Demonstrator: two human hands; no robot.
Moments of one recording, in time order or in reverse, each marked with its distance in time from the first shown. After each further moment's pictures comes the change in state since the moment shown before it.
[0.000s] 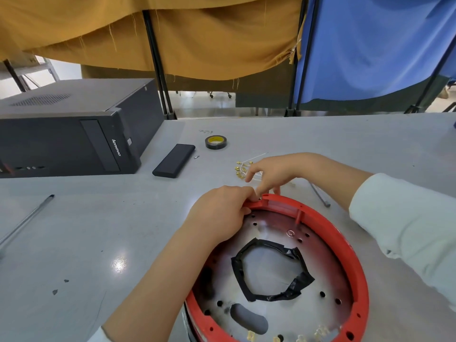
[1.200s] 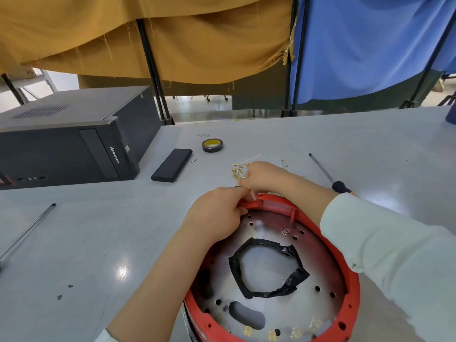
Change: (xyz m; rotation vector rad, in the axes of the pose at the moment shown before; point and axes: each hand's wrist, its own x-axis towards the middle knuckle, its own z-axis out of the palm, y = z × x) left_hand 0.000 0.001 0.000 -0.039 0.009 -0.015; right_hand 0.003 -0.022 0.027 0.124 0.361 0.175
